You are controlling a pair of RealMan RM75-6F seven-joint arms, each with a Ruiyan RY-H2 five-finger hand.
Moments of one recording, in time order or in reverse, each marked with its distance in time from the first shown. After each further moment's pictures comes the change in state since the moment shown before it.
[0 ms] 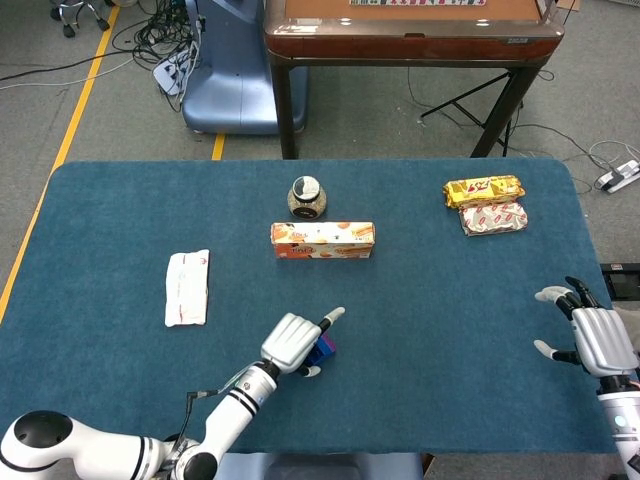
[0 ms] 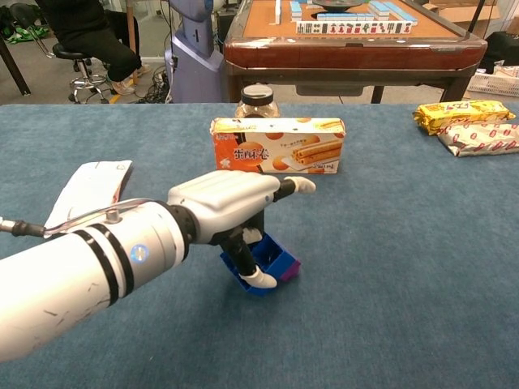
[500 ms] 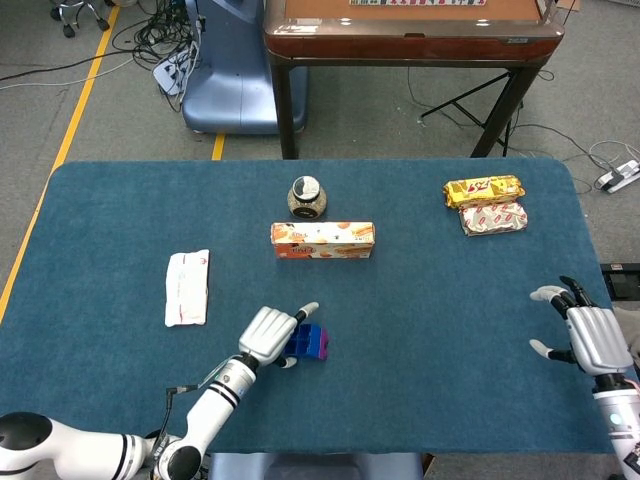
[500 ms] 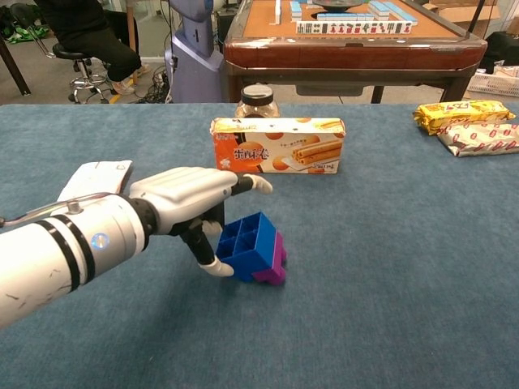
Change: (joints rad) left arm 0.026 0.081 0.022 -0.012 -0.032 -0.006 -0.035; right arm 0.009 -0.007 0.001 -0.002 -0.005 -0.007 -0.007
